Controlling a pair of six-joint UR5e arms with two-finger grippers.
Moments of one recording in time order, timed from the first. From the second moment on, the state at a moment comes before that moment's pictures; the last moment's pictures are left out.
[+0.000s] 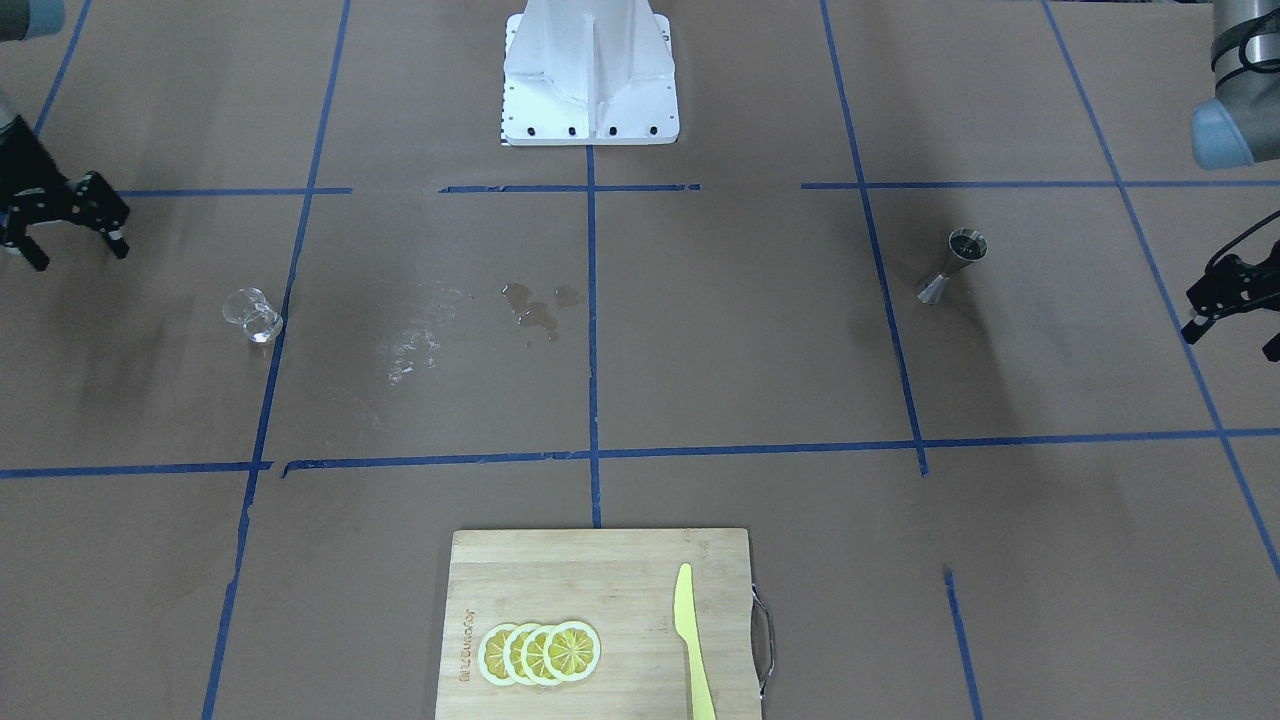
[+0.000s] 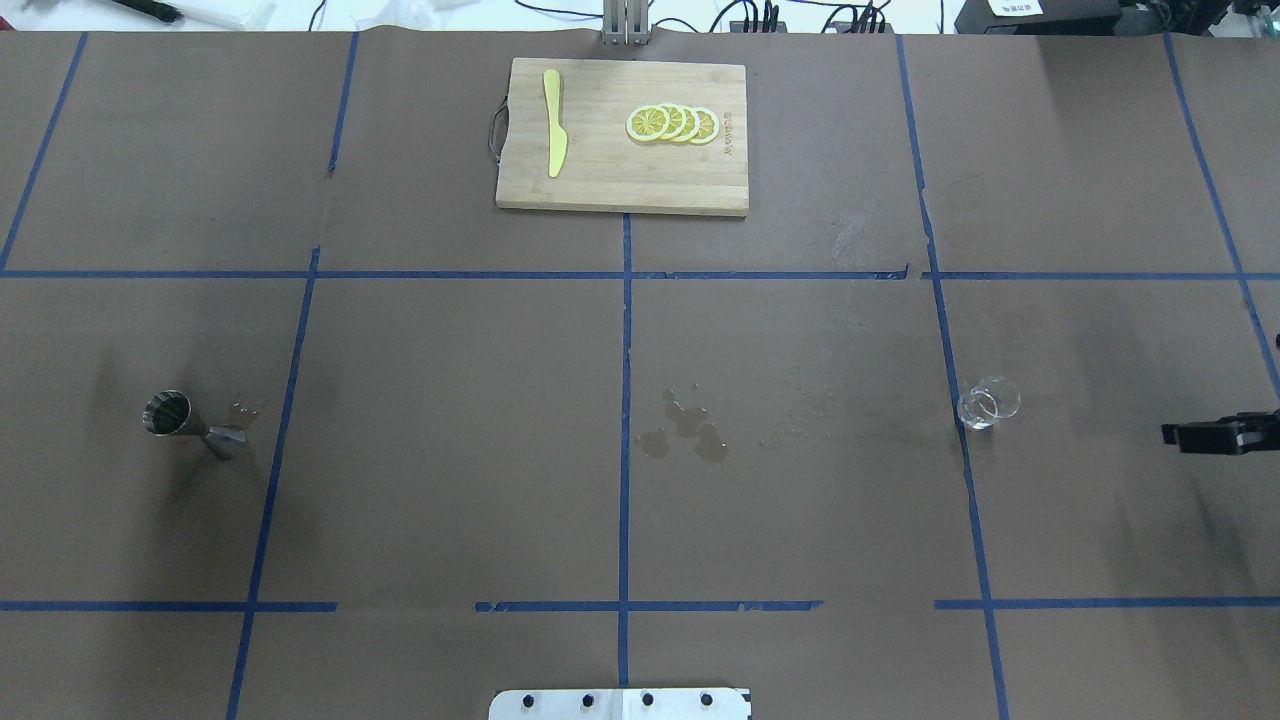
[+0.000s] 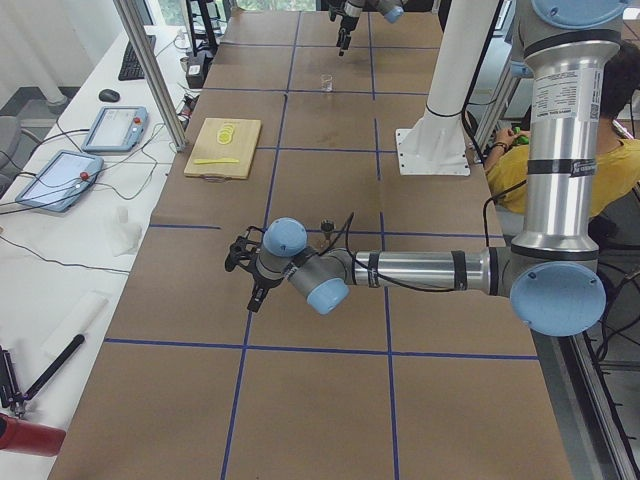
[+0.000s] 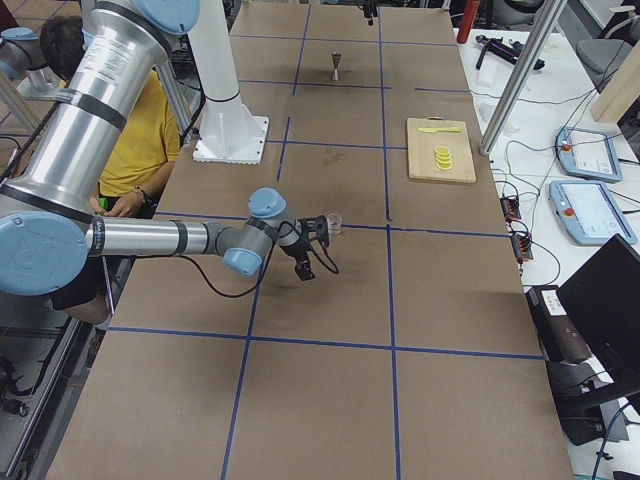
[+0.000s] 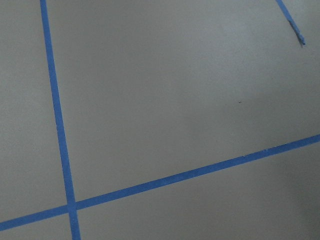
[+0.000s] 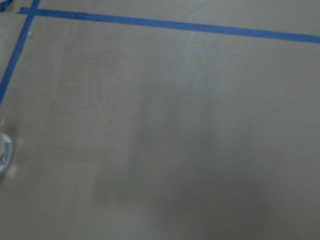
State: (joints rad) left arm -1.30 -1.56 -1.50 -2.36 -2.24 -0.41; right arm 0.93 -1.97 1.80 -0.61 2.00 0.80
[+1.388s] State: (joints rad) left arm -1.43 -1.61 -1.59 -1.78 -2.35 0.05; right arm 1.57 -1.61 1.71 -1.68 2.43 -0.13
